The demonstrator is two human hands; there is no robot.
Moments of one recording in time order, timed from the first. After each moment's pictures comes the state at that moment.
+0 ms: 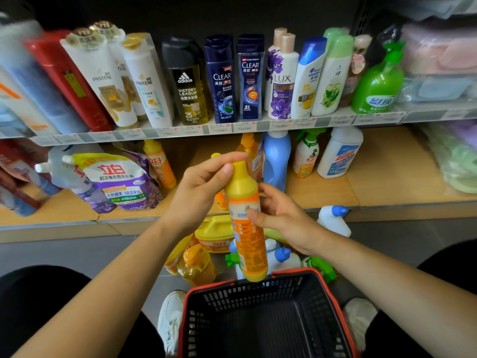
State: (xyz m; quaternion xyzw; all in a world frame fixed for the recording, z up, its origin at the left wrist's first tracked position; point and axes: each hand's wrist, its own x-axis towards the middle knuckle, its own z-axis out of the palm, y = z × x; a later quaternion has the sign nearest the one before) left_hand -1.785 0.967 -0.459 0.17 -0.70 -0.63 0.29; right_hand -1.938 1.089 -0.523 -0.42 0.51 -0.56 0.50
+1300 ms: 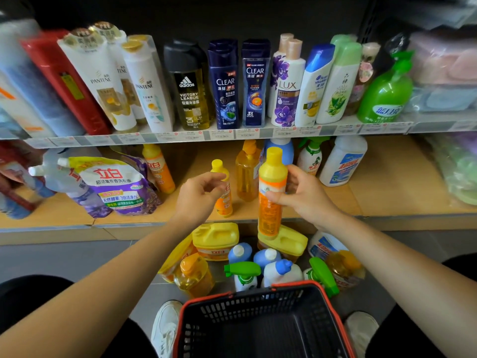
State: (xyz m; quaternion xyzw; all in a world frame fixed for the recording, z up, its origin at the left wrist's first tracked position) left_hand -1.805 0.912 -0.523 0.38 -0.78 -0.42 0.25; right_hand -2.006 1.060 -0.523 -0.44 0.67 -0.52 0.29
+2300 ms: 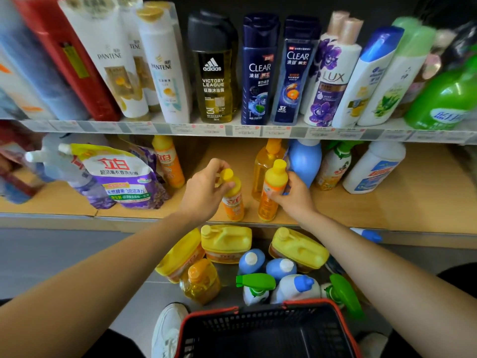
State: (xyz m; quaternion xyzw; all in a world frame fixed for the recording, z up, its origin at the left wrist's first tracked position) left_hand -1.806 0.853 -0.554 0.36 -0.84 -0.33 0.23; right_hand -2.008 0.961 -0.604 -0.37 0.78 -0.44 0.24
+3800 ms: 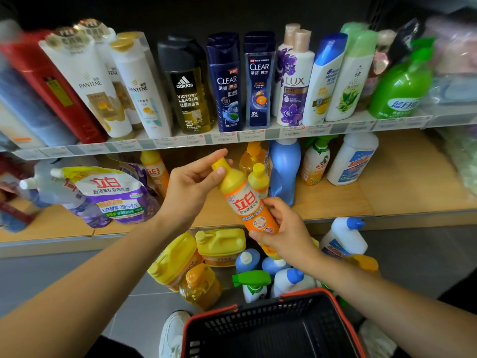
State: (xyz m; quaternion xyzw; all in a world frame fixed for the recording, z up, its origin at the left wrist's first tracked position) left_hand -1.803 0.891 -0.493 0.21 -0.66 -0.64 0.33; right_hand -1.939 1.052 -0.568 -0.38 0.64 -0.57 0.34
